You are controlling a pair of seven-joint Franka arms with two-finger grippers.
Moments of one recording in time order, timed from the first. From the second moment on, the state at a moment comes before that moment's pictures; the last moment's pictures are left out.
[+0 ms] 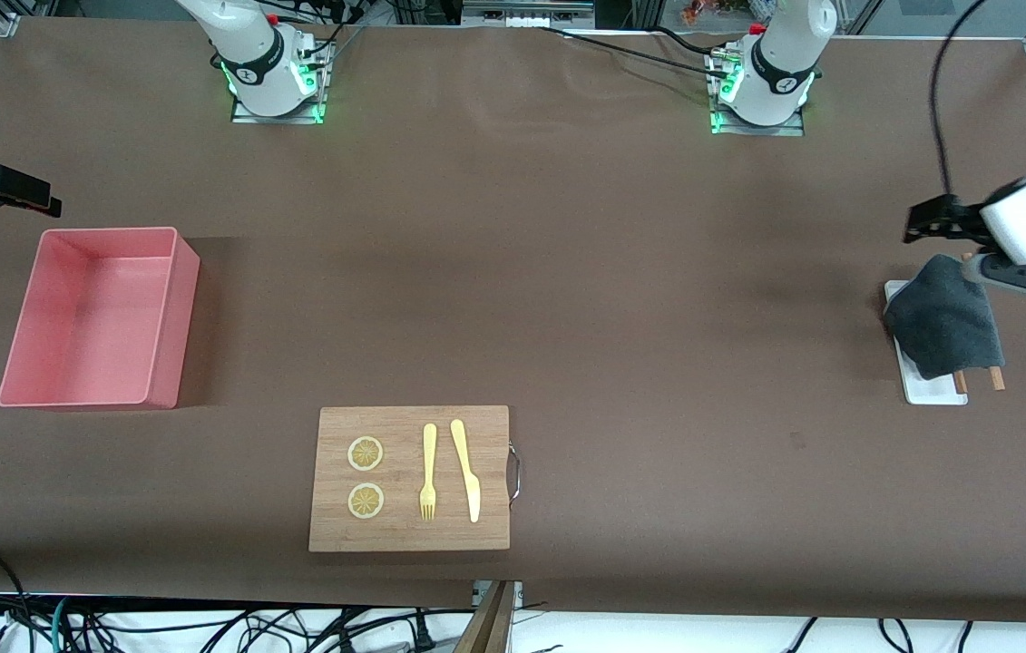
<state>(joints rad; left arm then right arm) 0.15 0.12 -0.06 -1.61 0.04 1.53 0.40 -0.09 0.12 0.01 -1.44 -0.01 1.37 -0.08</state>
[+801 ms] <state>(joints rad) 0.50 0.44 -0.06 -1.39 0.01 1.61 1.30 -0.09 0.12 0.01 -1.44 -0.01 1.37 -0.08</state>
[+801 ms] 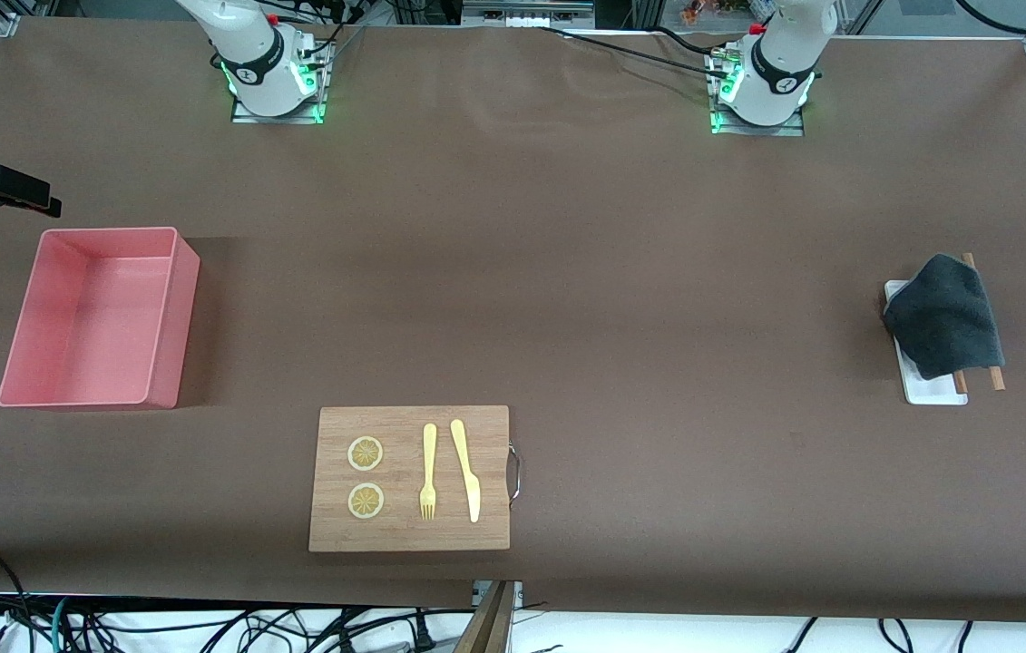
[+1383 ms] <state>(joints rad) 0.63 0.67 -0.06 -1.31 -0.09 1.84 1.87 -0.09 0.13 0.01 -1.44 -0.01 1.38 -0.08</state>
